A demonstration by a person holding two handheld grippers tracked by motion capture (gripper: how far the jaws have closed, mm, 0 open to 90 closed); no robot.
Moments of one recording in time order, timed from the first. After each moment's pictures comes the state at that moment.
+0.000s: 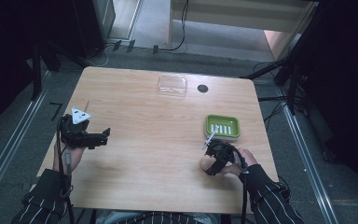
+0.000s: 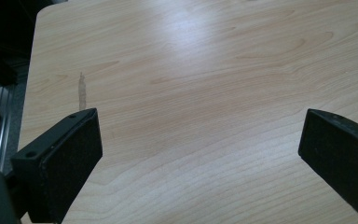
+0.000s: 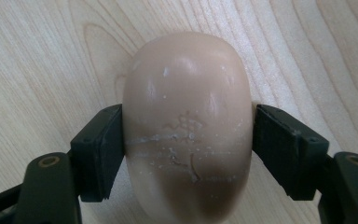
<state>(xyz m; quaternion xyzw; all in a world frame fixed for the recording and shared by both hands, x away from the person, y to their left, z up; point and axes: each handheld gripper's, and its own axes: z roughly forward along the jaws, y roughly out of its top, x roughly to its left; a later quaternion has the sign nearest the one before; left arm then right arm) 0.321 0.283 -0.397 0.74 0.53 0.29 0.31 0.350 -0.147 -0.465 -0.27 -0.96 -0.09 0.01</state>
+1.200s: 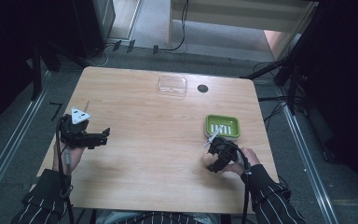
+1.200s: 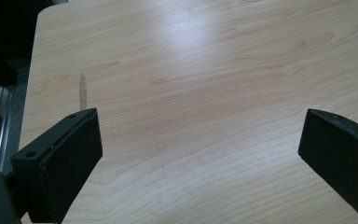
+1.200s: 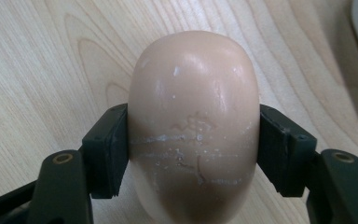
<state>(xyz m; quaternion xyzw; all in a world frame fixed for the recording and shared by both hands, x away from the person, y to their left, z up) 0.321 0.284 -0.396 0.74 0.53 0.29 0.31 0.347 -0.153 -0.453 -0.27 -0.95 -0.12 -0.03</state>
